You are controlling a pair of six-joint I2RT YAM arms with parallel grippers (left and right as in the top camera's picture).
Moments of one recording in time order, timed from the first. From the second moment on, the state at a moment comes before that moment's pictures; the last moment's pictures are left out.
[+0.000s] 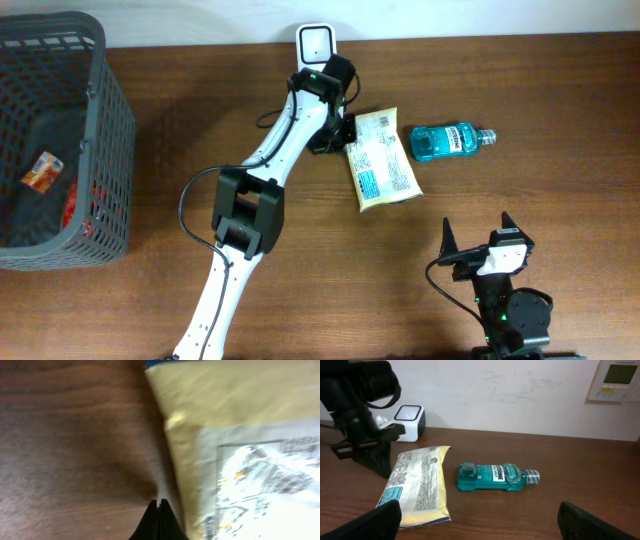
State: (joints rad) left arm -0.48 2.68 2.51 -1.25 0.22 -0.50; right arm 0.05 0.01 0.01 -0.08 0.00 -0.04
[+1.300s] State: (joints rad) left arm 0.47 2.03 2.71 -1.45 -0.11 -0.25; right arm 0.05 0.01 0.01 -0.08 0.00 -0.04
